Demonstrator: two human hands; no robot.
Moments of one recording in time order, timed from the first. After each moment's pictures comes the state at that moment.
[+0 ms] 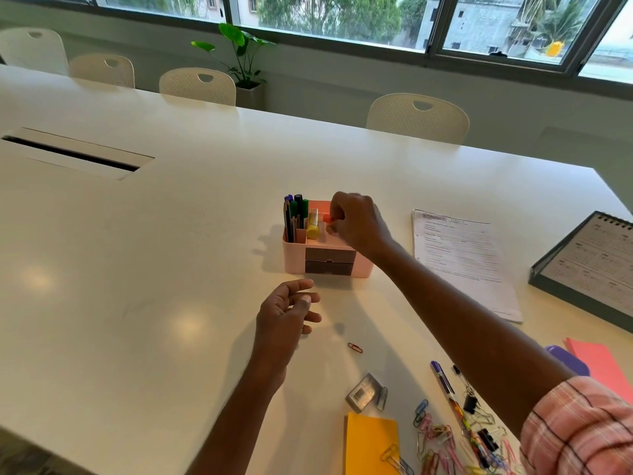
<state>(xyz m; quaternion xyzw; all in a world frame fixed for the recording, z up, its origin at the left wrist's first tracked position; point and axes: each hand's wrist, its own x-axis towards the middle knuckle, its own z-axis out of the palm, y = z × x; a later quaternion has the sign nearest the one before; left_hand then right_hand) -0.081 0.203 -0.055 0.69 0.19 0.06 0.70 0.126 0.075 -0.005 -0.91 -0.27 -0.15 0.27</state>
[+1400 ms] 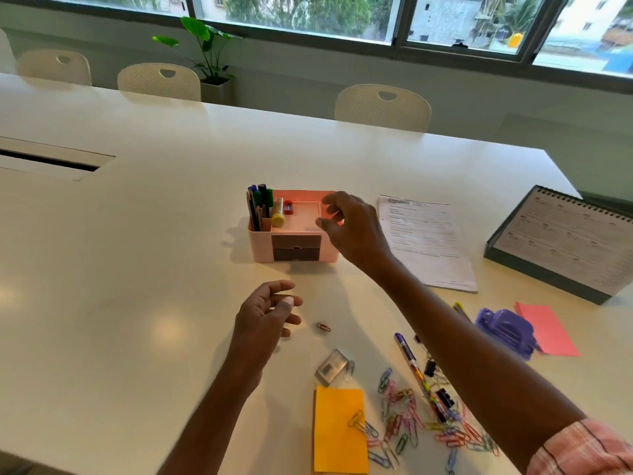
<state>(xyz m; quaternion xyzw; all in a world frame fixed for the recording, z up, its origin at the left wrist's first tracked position) -0.106 0.188 -0.053 0.71 0.15 0.01 0.68 0.056 0.020 0.002 -0.89 -0.21 -0.18 0.37</state>
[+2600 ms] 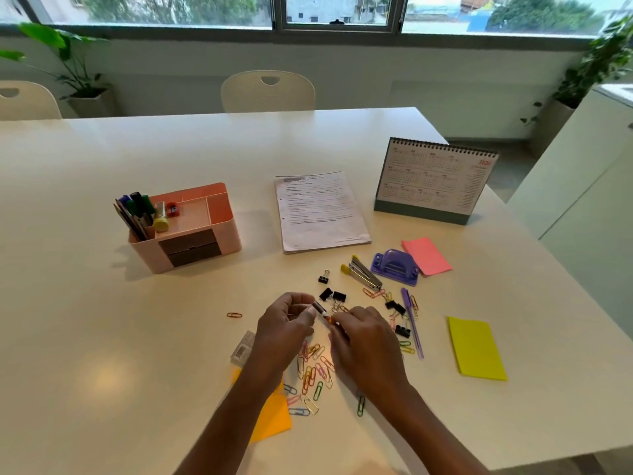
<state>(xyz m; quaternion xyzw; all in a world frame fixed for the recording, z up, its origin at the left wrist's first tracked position) -0.134 0.024 -0.061 0.75 0.07 -0.15 0.64 -0.185 -0.133 -0.095 -0.97 0.03 -0.14 0.21</state>
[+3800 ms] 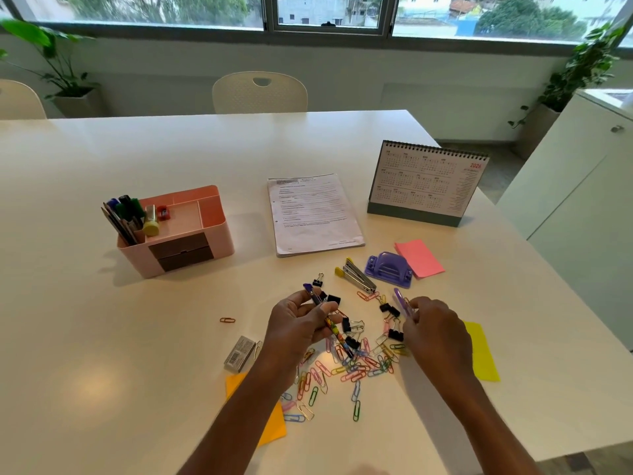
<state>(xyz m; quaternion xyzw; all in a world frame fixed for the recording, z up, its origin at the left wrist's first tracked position) -0.133 0.000 -0.045 0.59 0.06 -0.23 0.77 -0.191 -0.225 -0.068 -0.95 0.26 -0.10 0.13</state>
